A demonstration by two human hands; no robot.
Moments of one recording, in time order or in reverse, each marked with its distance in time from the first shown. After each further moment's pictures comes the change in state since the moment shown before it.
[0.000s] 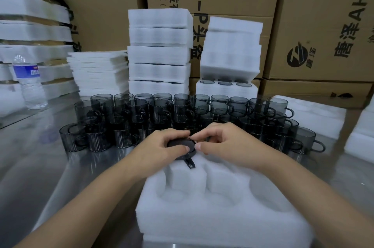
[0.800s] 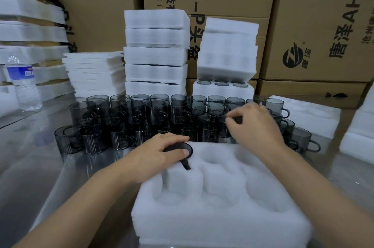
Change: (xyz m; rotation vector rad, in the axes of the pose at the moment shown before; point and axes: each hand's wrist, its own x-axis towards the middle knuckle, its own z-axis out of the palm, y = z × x) left_hand 0.000 -0.005 -0.003 0.199 -0.095 -0.002; right_hand 0.002 0.010 -0.029 -0.655 0.586 0.167
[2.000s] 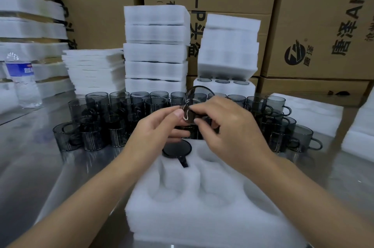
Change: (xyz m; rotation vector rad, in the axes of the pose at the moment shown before) left_hand -0.003 0.028 0.006 -0.645 0.352 0.127; right_hand -0.031 -0.045 -0.010 0.303 0.233 -0.621
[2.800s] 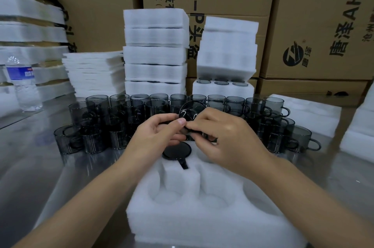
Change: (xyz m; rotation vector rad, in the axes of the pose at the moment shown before) left_hand 0.004 -0.007 0.000 -0.058 0.074 -0.115; right_hand -0.006 0.005 0.000 0.050 -0.160 -0.097
